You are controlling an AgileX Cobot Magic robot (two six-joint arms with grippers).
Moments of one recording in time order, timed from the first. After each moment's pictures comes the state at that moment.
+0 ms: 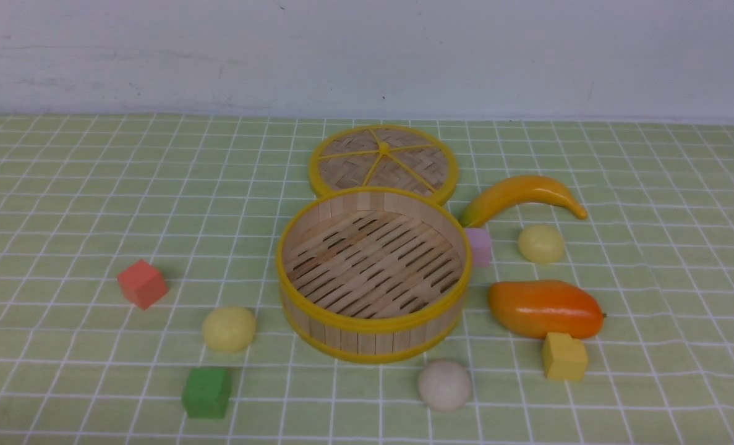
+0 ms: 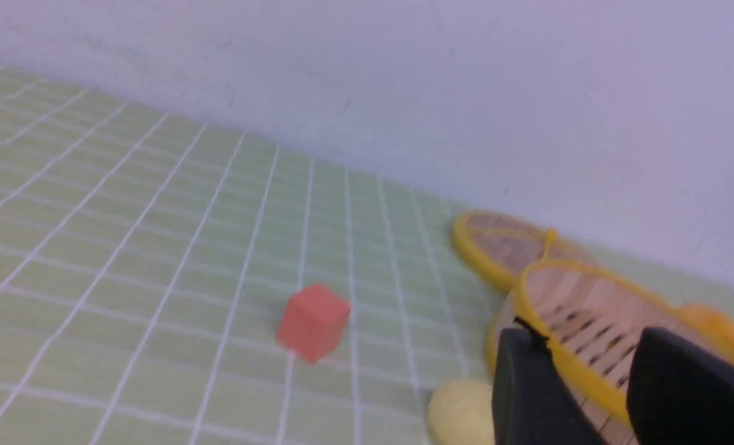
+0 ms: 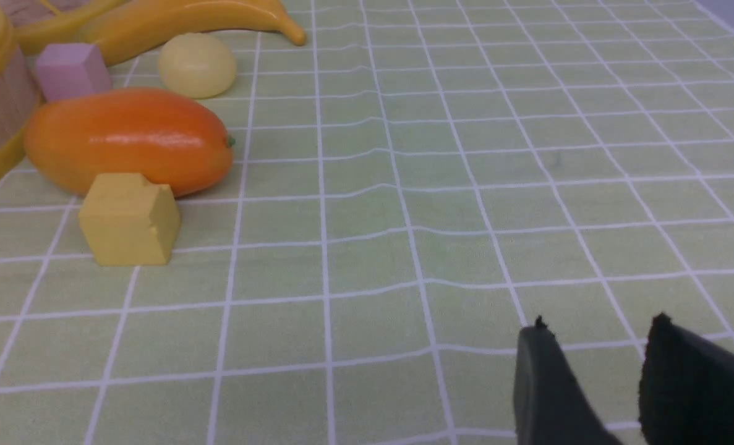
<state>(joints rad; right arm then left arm) -0.03 -0.01 0.02 -0.22 0.40 0.23 -0.12 -0.02 0.03 0.02 -0.03 -0.39</state>
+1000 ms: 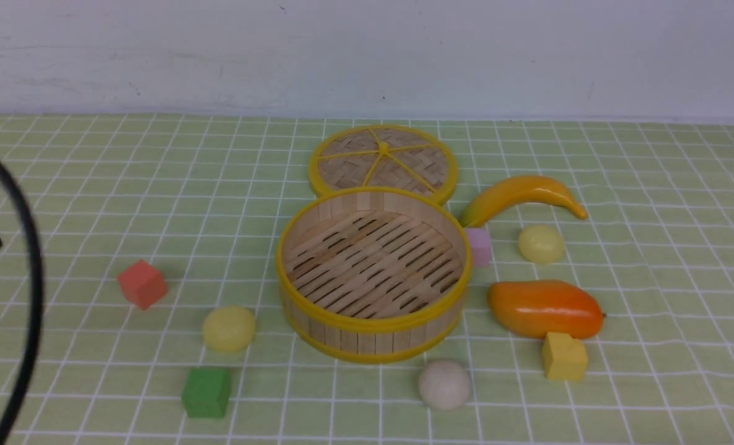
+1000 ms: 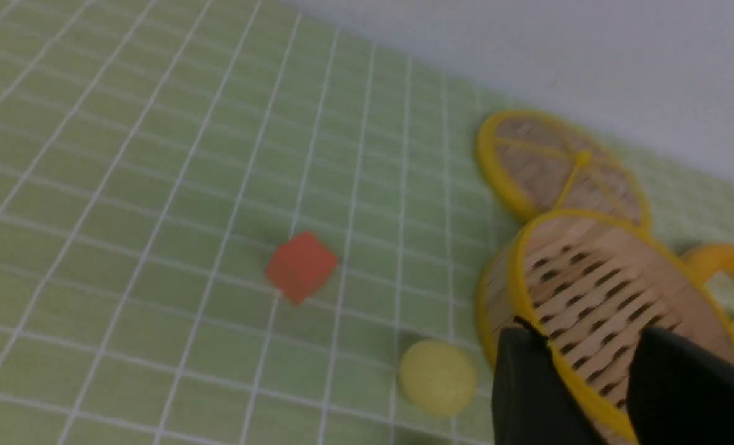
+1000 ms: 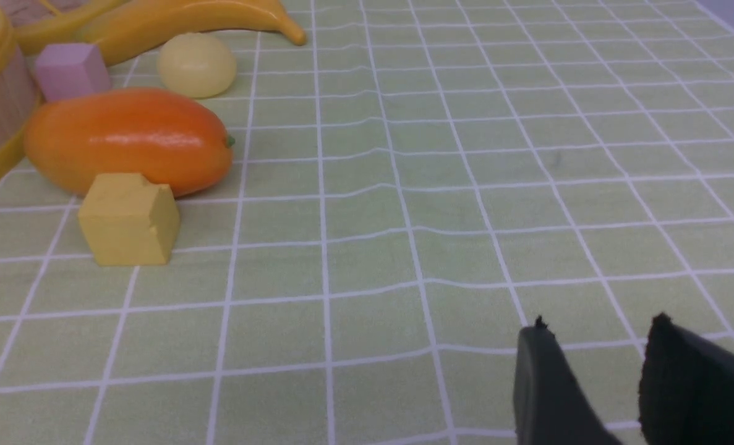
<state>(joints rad) -0.03 -0.01 0.02 -0.22 0.40 0.23 -0.12 0.75 -0.69 -0.01 0.47 -0.42</state>
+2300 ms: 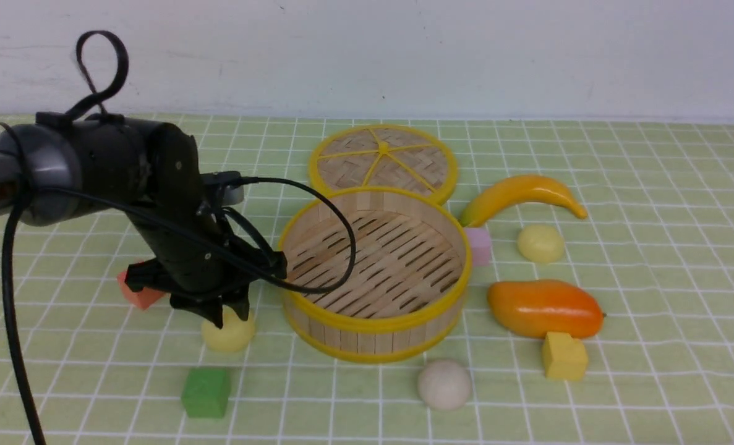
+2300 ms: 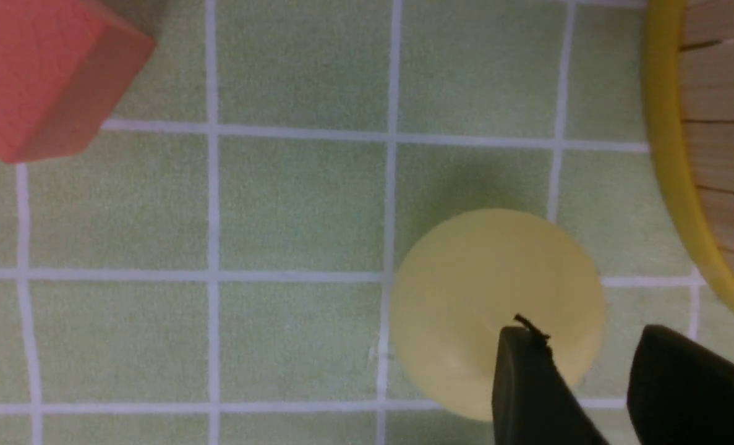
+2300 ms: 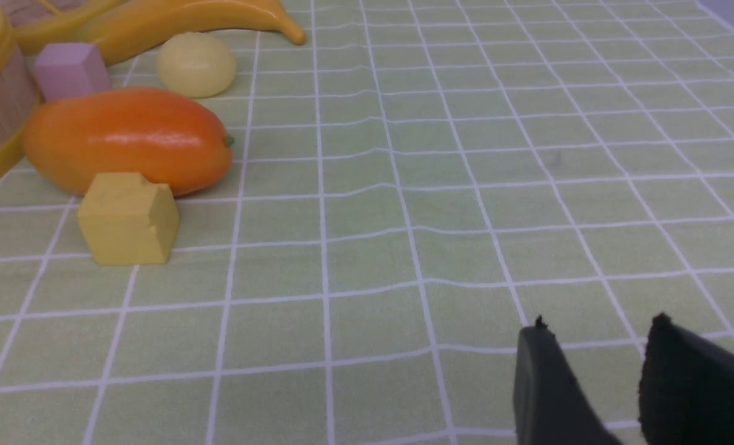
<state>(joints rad) -0.03 -0.01 0.02 -0.22 0.40 0.23 -0.30 1.87 -1.31 -0.05 0.77 -0.32</state>
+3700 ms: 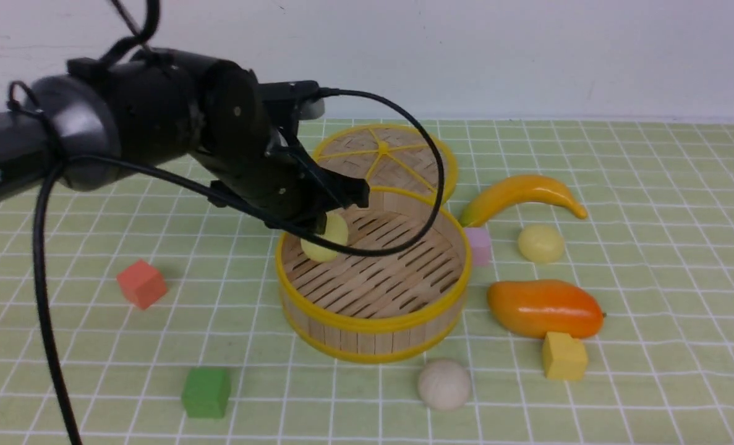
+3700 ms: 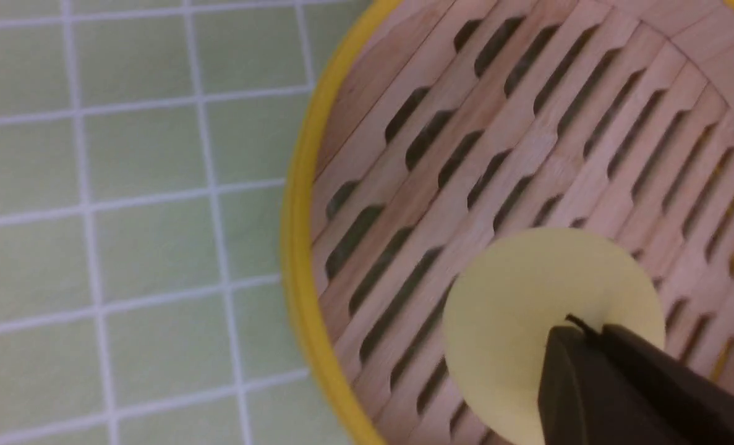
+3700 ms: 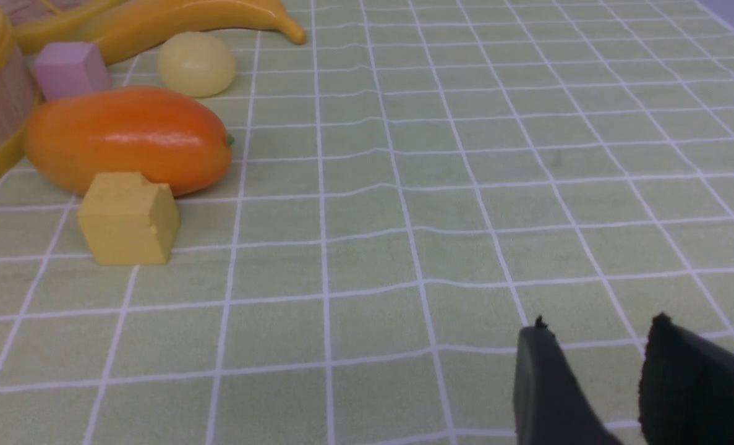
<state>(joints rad) -0.03 -0.01 0.02 -0.22 0.40 0.23 -0.46 1.86 -1.48 -0.04 0.62 -0.29</state>
